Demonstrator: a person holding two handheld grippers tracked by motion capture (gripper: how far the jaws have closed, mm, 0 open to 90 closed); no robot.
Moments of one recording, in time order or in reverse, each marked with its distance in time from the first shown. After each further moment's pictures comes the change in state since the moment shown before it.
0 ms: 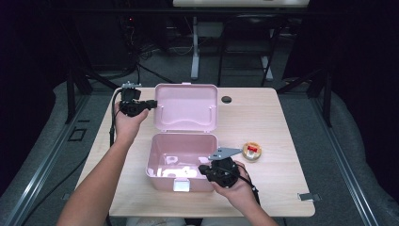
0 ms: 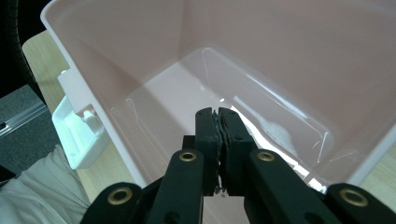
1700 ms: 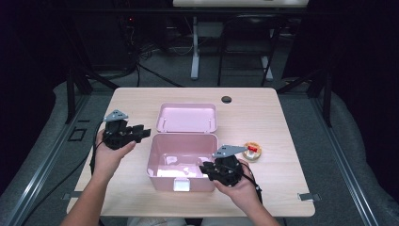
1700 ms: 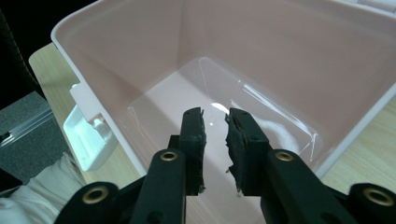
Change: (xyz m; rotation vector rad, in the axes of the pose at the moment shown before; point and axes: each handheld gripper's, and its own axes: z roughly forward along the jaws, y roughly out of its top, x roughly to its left) left arm -0.013 -0.075 -0.070 0.003 -0.103 0.111; right arm -0.003 0.005 -0.013 -0.024 -0.001 0.024
